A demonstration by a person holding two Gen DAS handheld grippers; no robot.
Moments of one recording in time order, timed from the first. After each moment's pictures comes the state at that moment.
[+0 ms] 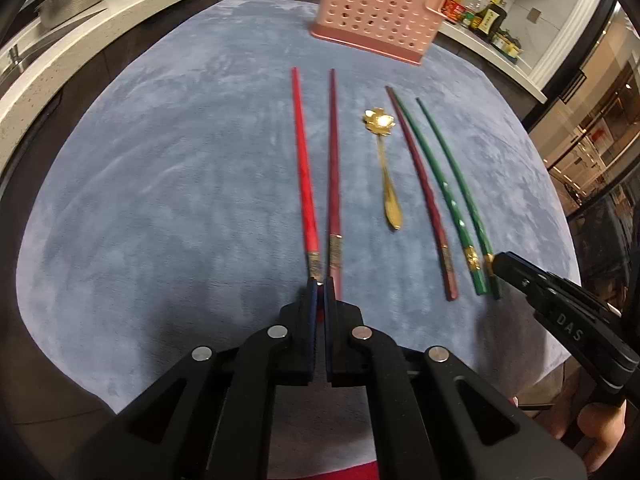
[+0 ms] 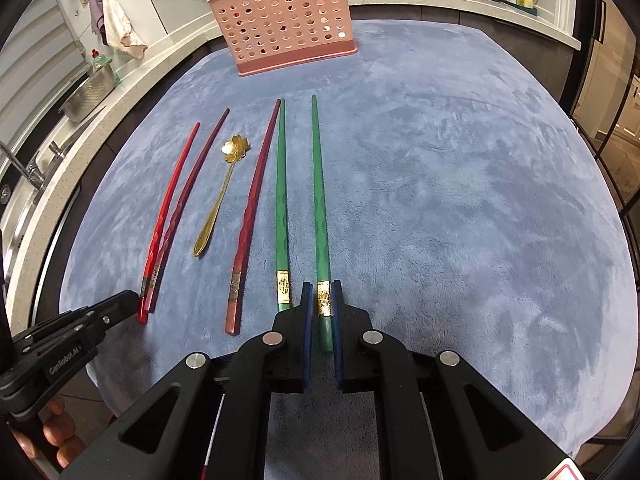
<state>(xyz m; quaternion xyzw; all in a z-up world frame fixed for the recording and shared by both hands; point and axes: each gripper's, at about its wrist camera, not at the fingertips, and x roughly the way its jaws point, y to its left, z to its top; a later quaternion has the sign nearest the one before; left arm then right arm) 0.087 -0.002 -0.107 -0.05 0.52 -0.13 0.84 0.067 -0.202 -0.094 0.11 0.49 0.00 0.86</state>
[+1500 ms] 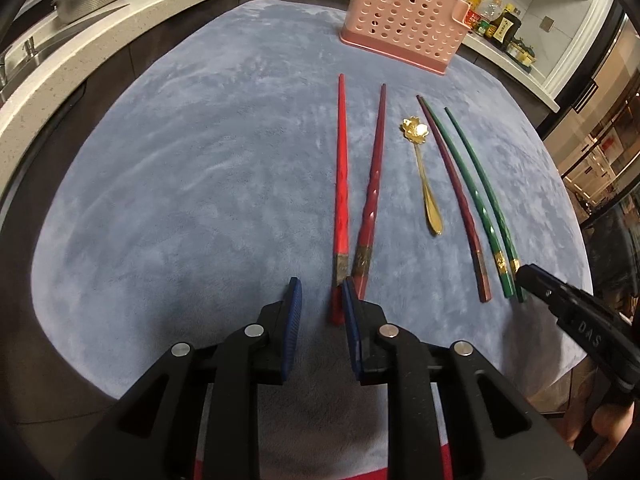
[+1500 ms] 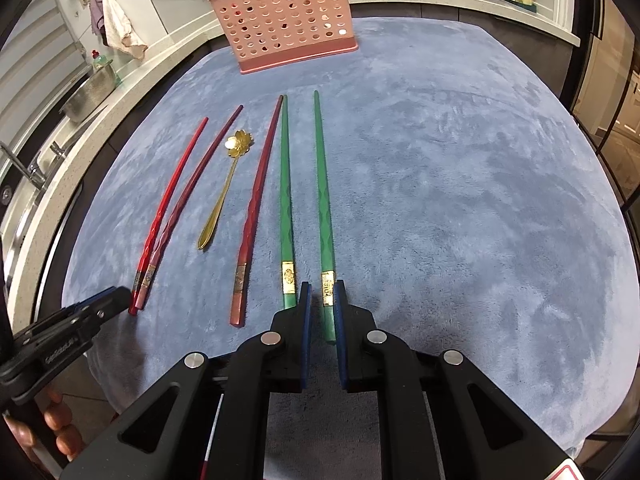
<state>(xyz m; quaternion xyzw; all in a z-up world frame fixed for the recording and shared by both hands) 0.091 0.024 -0.112 -0.06 0.51 -0.10 0.85 0.062 -0.197 -0.095 0.11 0.49 0.01 0.86</state>
